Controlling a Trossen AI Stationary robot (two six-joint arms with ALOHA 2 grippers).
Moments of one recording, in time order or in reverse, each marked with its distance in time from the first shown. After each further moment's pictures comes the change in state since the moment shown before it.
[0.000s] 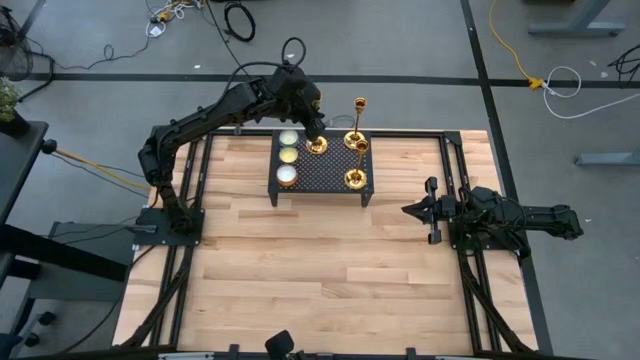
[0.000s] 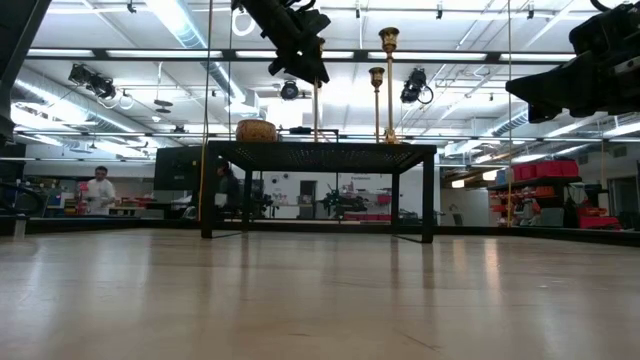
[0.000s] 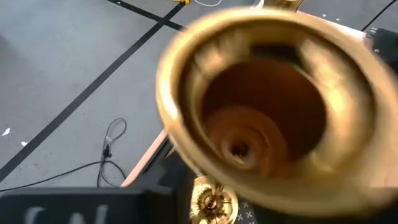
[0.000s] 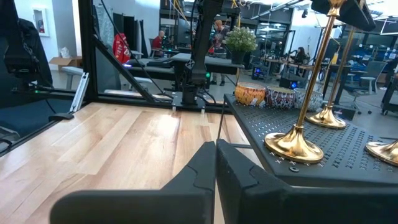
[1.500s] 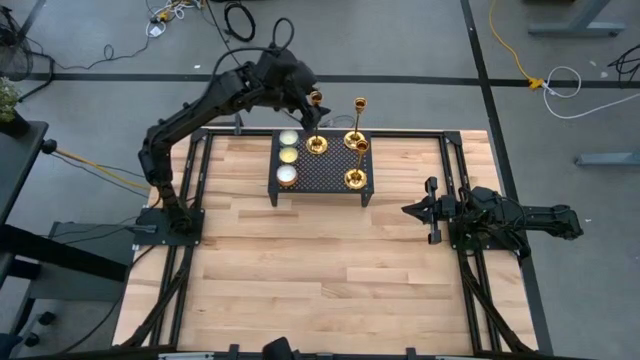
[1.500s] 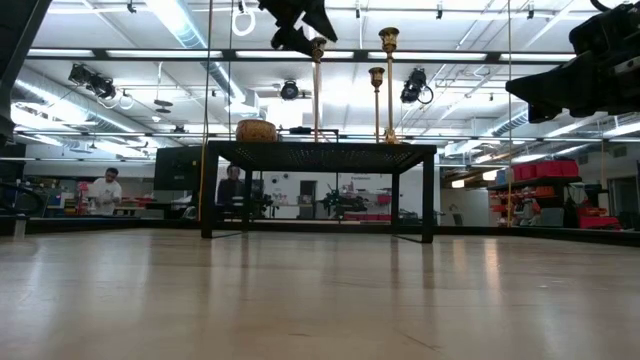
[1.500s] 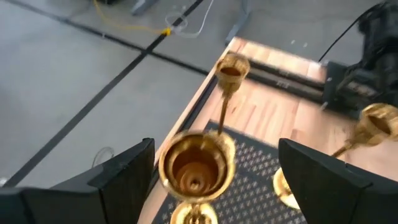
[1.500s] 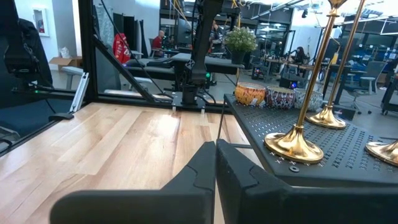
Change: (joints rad) left arm 0.000 0.001 0.196 -0.091 0.082 0.027; right arm 0.000 0.000 0.000 0.000 0.000 0.000
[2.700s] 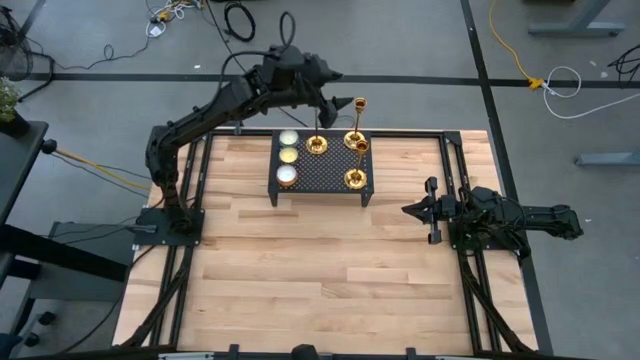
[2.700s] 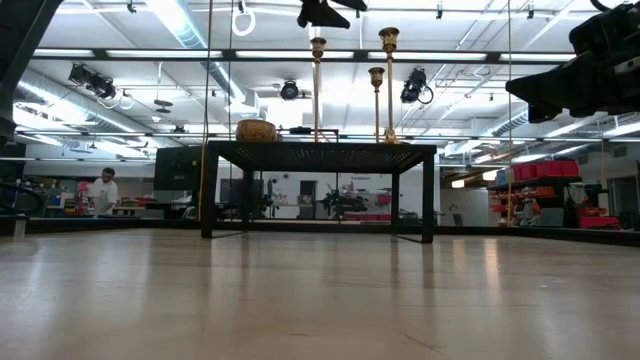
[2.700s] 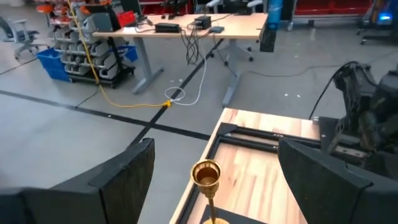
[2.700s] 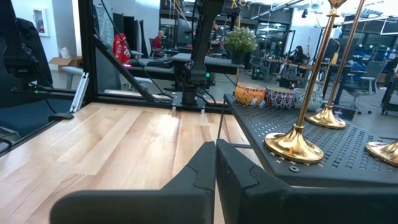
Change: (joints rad) left arm -0.065 0.049 0.045 0.305 -0.026 0.104; right arm 0.000 0.000 0.000 0.000 0.000 0.000
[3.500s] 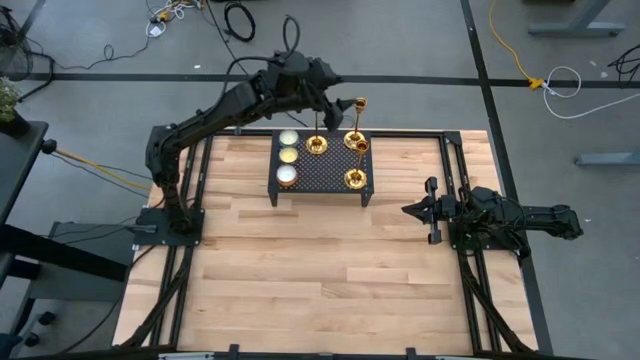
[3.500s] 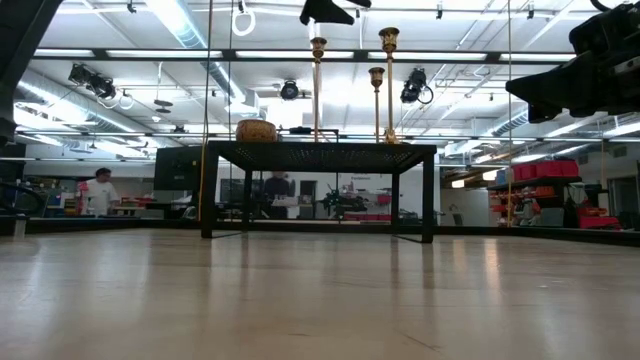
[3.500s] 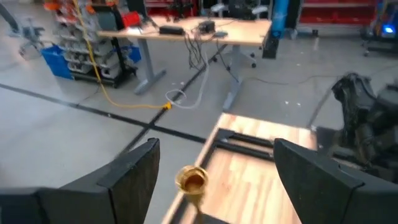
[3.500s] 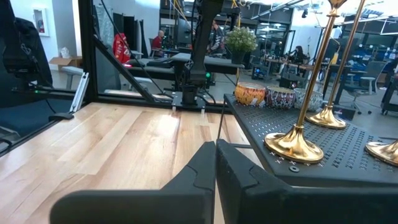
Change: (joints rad) left arm -0.046 0.011 0.002 0.023 -0.057 -0.056; right arm 0.000 0.000 0.000 0.000 0.000 0.000
